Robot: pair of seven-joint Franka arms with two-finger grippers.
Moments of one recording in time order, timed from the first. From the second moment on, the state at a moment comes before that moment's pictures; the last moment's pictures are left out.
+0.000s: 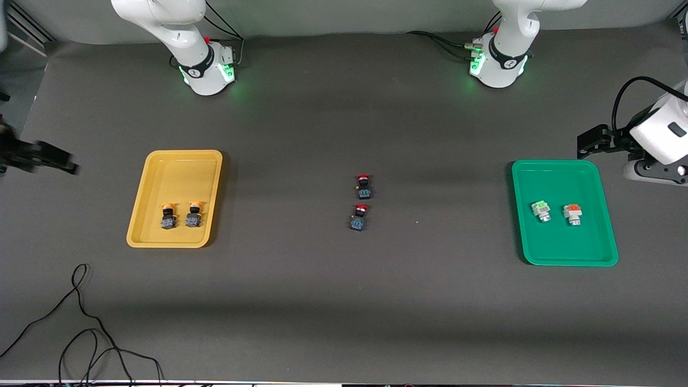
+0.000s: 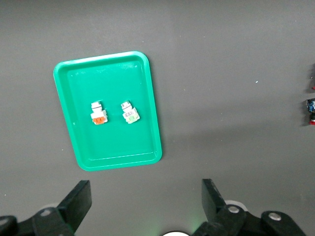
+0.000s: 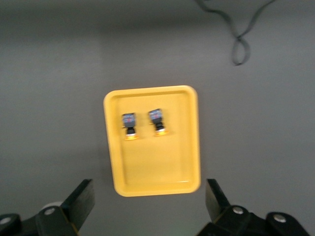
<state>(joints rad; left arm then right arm) -0.08 0.07 0.02 -1.54 0.02 1.50 0.09 -0.11 0.01 -0.04 -1.58 -0.02 1.58 -0.02</state>
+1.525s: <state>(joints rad) -0.08 0.07 0.02 -1.54 0.02 1.52 0.09 -0.15 0.01 -0.01 -1.51 -0.03 1.46 -0.02</state>
